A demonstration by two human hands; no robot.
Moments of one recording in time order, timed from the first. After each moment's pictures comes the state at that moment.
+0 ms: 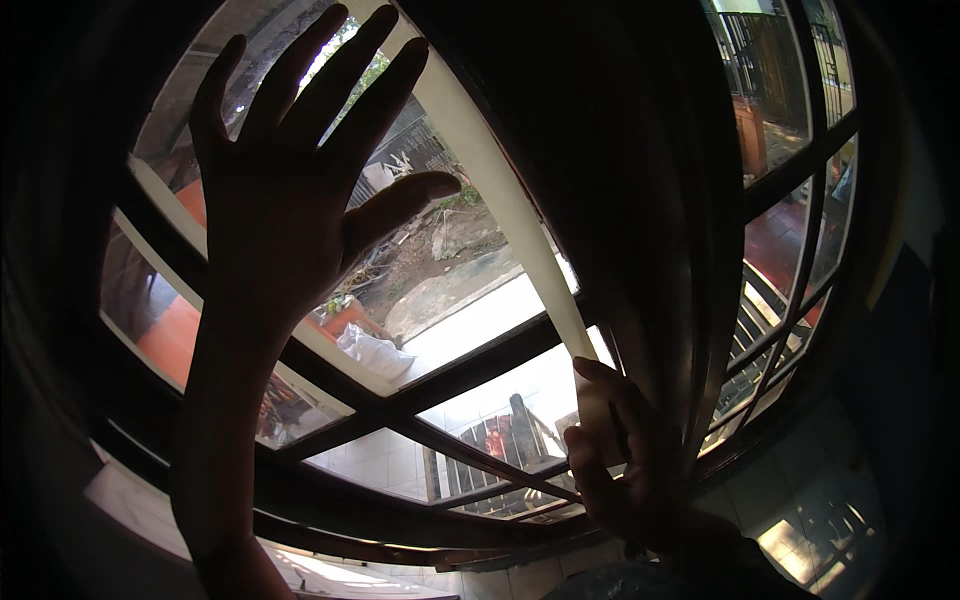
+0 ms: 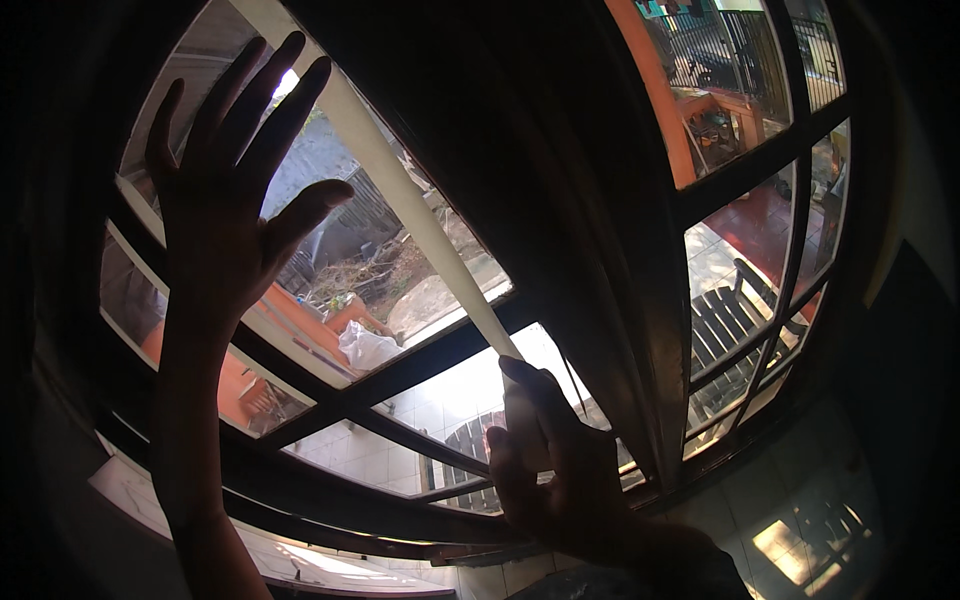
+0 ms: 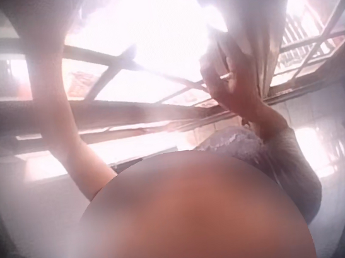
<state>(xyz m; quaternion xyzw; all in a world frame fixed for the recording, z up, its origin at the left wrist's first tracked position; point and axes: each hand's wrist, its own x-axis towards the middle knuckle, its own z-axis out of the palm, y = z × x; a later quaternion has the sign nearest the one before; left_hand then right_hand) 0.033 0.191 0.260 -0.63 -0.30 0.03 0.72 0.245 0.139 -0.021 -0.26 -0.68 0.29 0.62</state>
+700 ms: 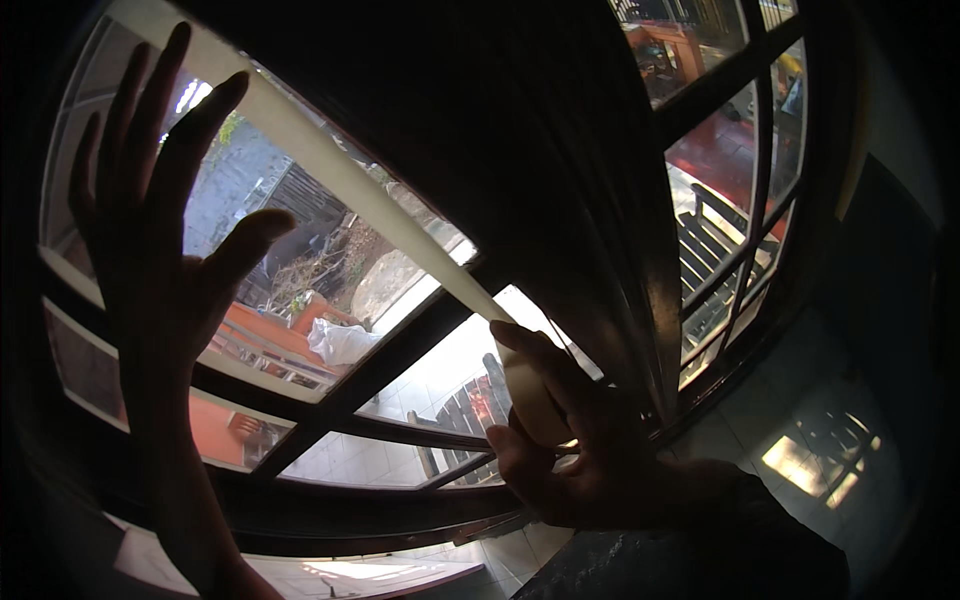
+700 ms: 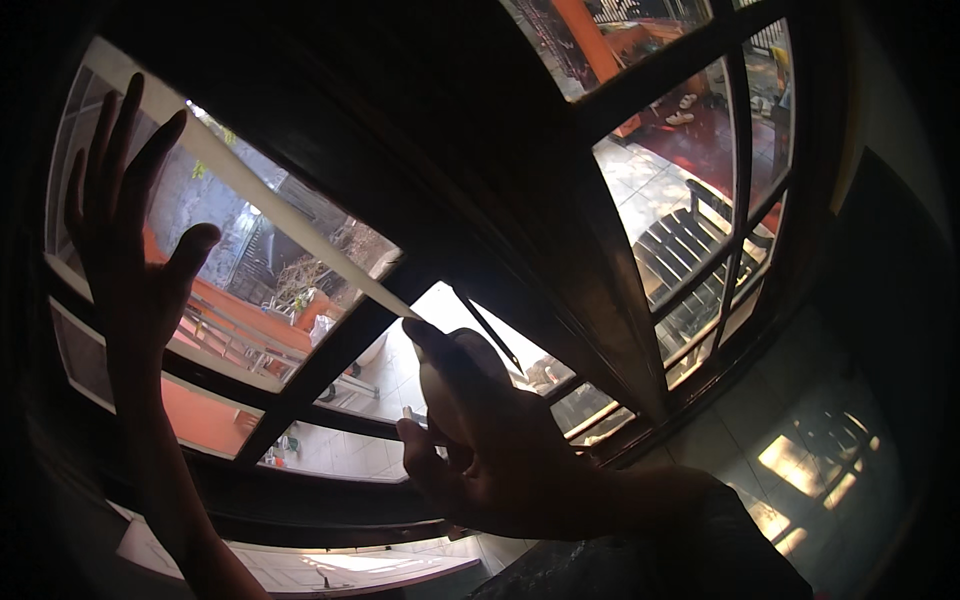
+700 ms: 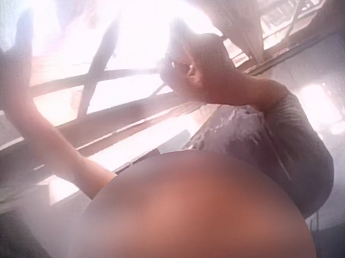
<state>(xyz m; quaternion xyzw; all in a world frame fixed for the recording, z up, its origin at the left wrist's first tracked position) 0.011 0.189 0.261 -0.66 -0.27 0.05 0.70 0.245 0.134 -0.029 -0.20 -0.65 0.45 0.59</state>
